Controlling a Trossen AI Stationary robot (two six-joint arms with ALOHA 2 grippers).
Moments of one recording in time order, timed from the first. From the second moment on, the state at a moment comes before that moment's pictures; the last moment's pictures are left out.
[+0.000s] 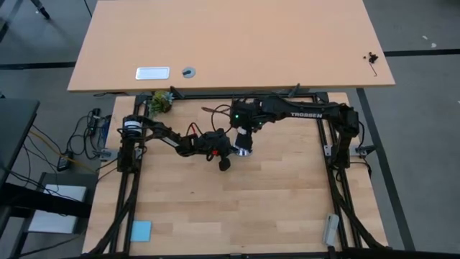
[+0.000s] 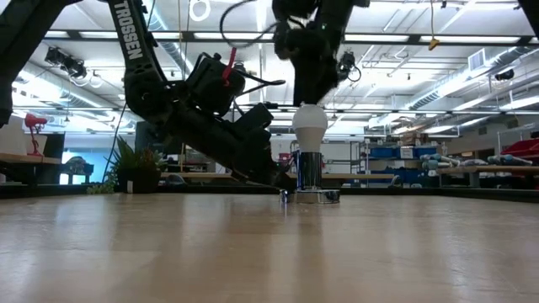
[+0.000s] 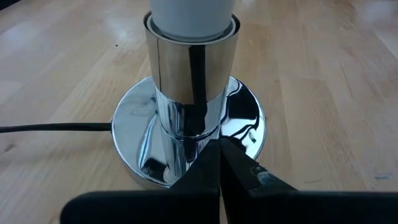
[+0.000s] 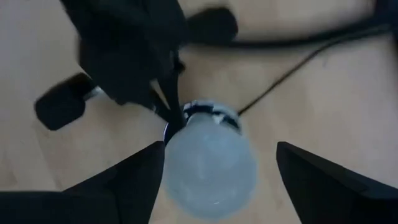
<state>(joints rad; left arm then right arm) 0.15 2.00 0.76 0.74 0.01 -0.06 -0.20 1.85 1.70 -1.05 0.05 0.14</state>
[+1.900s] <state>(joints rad) 0.15 2.00 0.76 0.74 0.01 -0.06 -0.17 1.85 1.67 -1.03 0.03 -0.34</state>
